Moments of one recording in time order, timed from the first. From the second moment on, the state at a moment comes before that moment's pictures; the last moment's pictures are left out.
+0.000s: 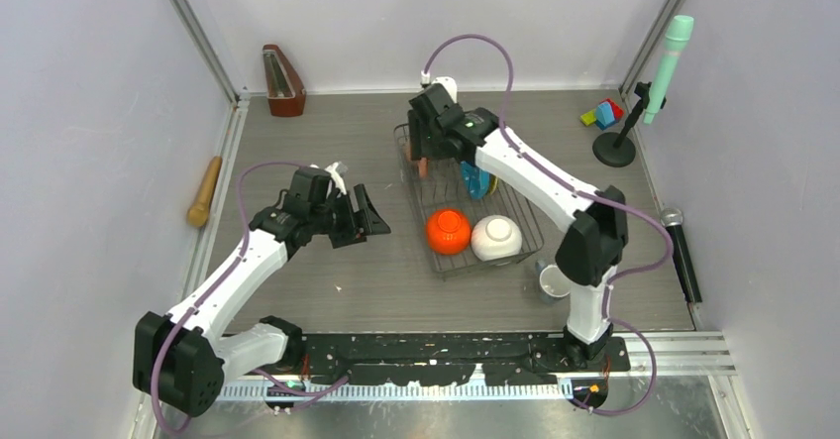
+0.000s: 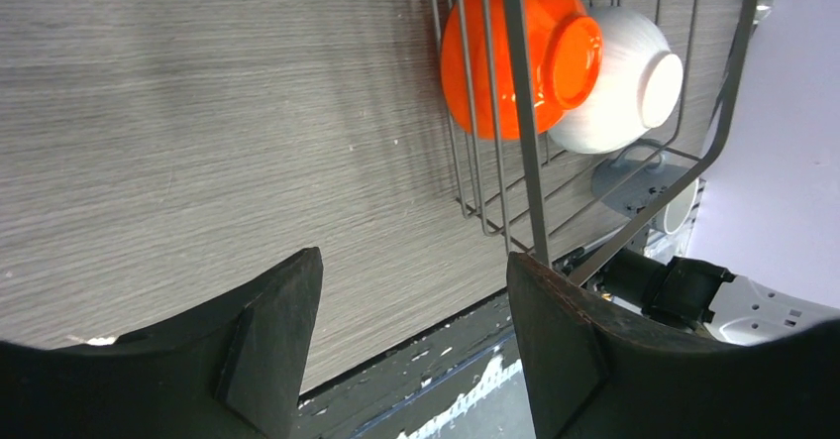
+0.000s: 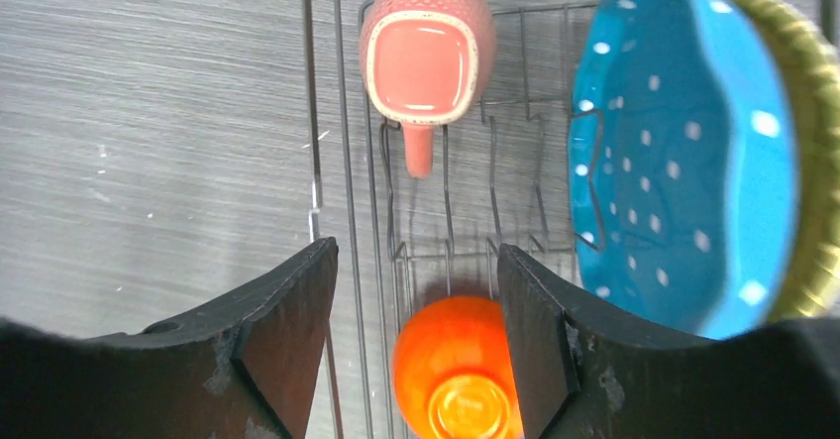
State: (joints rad) left arm -0.39 1.08 0.80 -0.53 0.35 -0.69; right arm 0.74 1.95 1.88 -0.76 0.35 0.48
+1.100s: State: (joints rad) left arm -0.57 1.49 0.91 -0.17 0.26 -0.95; right arm 0.51 0.83 1.03 -1.33 0.44 1.00
